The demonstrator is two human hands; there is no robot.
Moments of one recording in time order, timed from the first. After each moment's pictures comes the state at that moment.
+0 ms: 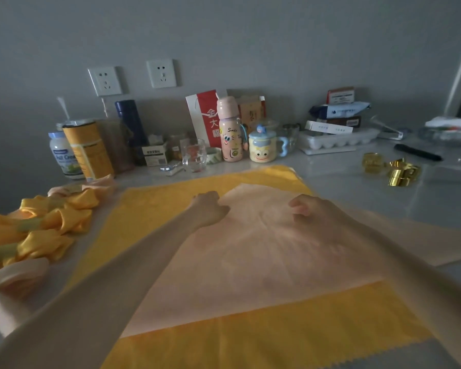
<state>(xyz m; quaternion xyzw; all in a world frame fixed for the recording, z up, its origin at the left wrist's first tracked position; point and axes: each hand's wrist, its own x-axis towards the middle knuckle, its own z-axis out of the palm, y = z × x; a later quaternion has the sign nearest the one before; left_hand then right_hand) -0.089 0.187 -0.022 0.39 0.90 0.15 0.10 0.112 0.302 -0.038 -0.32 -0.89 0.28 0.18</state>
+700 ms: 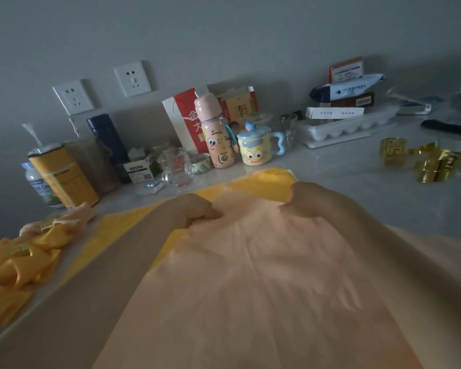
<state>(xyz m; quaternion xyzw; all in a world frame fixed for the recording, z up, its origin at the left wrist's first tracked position) -0.132 0.263 -0.006 0.23 0.84 0.35 0.35 0.039 0.404 -0.028 -0.39 -0.90 0.22 -0.01</state>
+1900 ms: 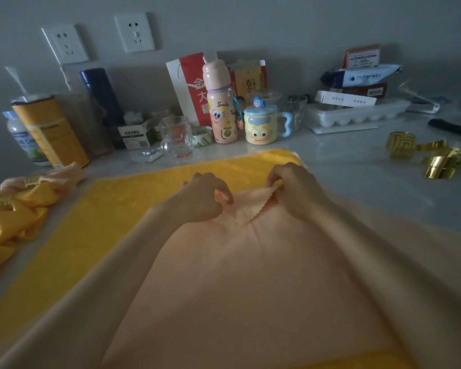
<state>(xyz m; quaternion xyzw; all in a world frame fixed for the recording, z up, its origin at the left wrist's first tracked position) -0.097 0.231 -0.018 0.51 0.85 0.12 0.07 0.032 0.371 -0.047 -0.28 -0.92 0.19 0.21</state>
